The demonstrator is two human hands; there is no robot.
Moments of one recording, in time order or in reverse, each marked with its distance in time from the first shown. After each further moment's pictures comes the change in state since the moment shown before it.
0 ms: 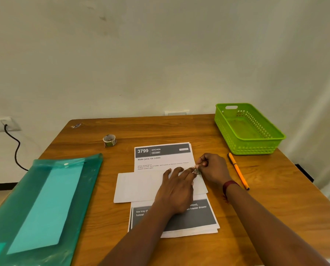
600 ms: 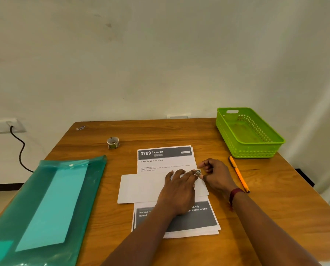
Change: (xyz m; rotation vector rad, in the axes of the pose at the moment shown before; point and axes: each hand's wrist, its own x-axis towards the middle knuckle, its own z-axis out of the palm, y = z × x) left_hand -0.002 0.002 -0.001 -0.023 0.019 -0.006; right_hand -0.017 0.003 -0.002 0.140 -0.041 0.056
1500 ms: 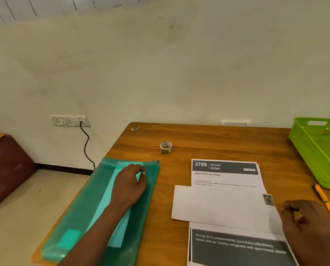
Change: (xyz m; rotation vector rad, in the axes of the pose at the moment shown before) left_hand -0.110 -0.216 -0.110 -0.153 0.407 -0.677; right_hand -0.047 0.006 0.019 -0.303 0.679 -0.475
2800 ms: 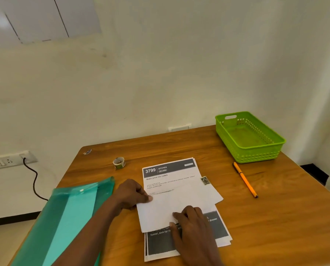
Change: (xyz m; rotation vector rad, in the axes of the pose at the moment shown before) left_hand -0.005 0.127 0.025 -0.122 -0.796 -0.181; right_hand -0.067 -0.103 -0.014 0.059 -0.420 -0.015
